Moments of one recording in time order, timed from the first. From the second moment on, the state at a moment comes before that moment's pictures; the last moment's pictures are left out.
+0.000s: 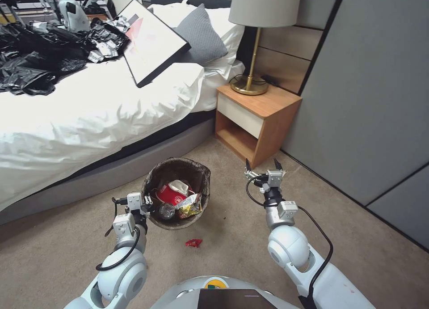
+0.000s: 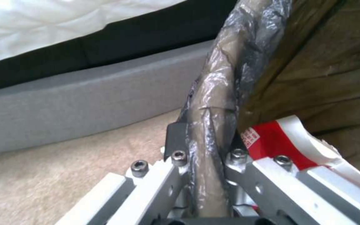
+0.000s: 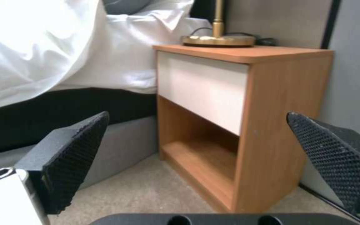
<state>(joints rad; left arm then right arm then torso) 1.60 -1.04 -0.29 -2.25 -0.54 0.25 -0.69 -1.32 1.06 0.12 2.05 0.29 0.07 0.52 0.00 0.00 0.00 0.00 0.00</state>
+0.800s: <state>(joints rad) 1.62 -1.06 -0.30 -2.26 -0.52 0.24 -0.69 -1.31 1.06 0.13 2.03 0.29 0.05 0.55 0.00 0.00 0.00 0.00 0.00</state>
